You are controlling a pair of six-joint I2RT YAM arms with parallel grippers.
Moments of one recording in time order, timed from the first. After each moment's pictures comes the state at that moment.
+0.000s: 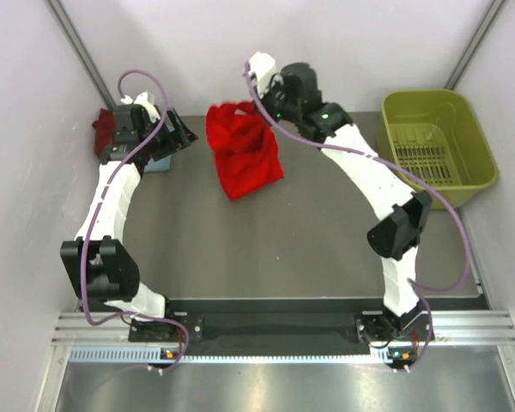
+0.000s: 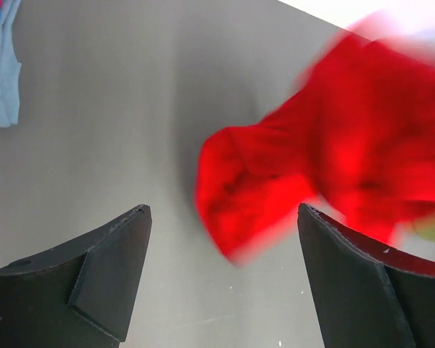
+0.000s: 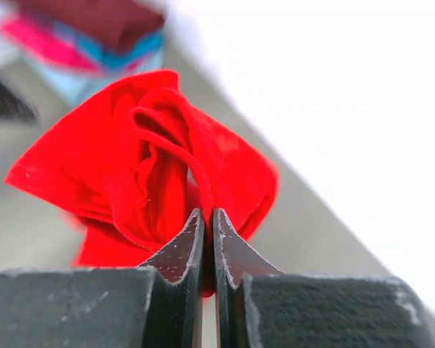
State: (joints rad) left arm 0.04 1.53 1.45 -0.46 0.33 -0.44; right arm 0.64 2.04 2.24 -0.53 -0.13 -0.29
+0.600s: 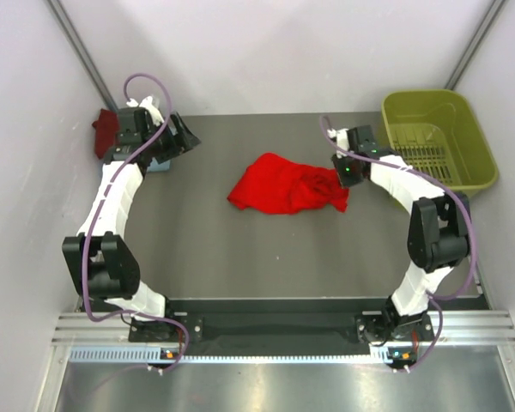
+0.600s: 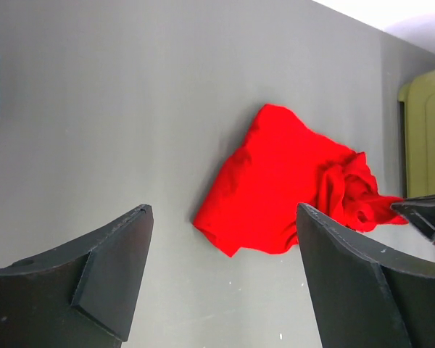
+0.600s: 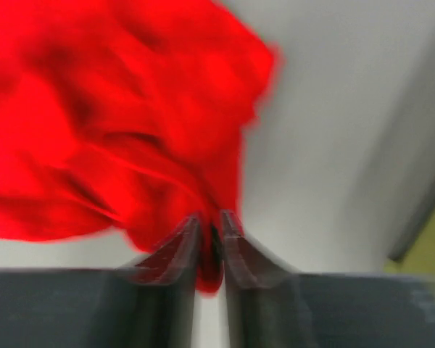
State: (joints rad) left arm 0.04 1.55 1.43 -0.44 0.37 -0.43; right arm 0.28 1.76 1.36 -0.52 -0.06 -0.15
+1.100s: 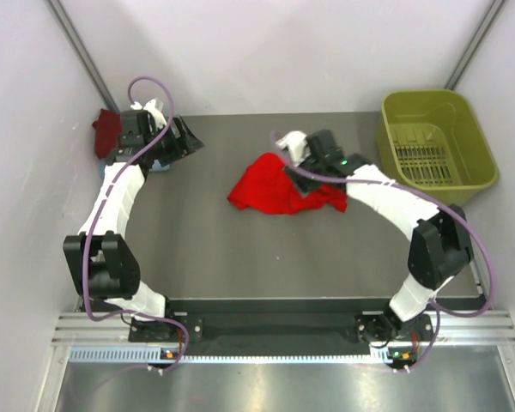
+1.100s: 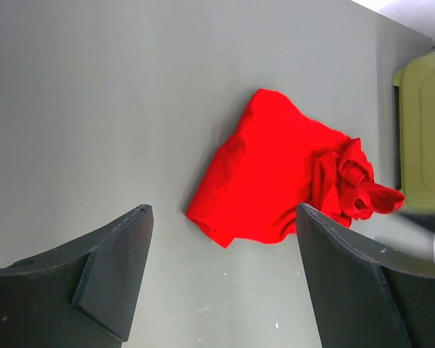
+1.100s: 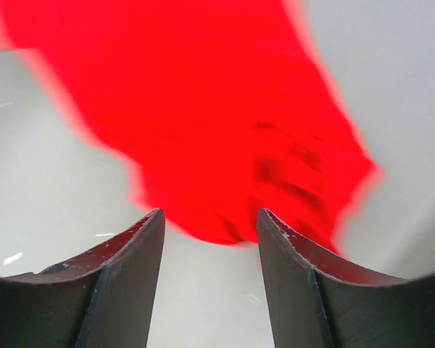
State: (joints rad) left arm 0.03 1.55 1.39 -0.43 0.41 -0.43; right arm 0.50 1.67 1.37 -0.52 -0.04 -0.23
